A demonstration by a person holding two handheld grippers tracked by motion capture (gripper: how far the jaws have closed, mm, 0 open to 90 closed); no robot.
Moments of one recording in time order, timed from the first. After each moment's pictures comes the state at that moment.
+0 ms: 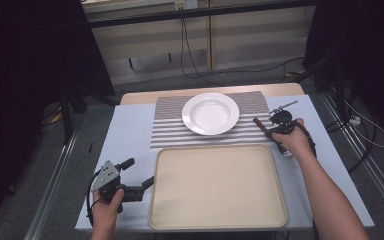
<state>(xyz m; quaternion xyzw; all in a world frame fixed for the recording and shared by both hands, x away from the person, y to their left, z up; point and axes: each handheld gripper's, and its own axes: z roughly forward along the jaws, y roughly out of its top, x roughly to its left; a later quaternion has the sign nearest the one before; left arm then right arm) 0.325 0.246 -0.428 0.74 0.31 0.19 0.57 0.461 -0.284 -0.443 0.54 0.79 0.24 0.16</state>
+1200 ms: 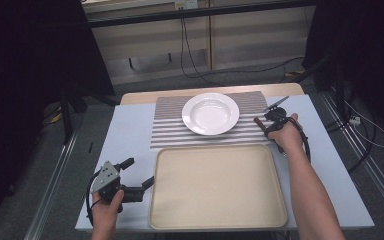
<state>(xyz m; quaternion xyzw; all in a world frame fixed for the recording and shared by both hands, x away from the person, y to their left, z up) 0.323 0.245 -0.425 0.74 0.30 0.20 0.56 0.475 -0.271 -0.437 0.58 0.79 0.17 0.14</state>
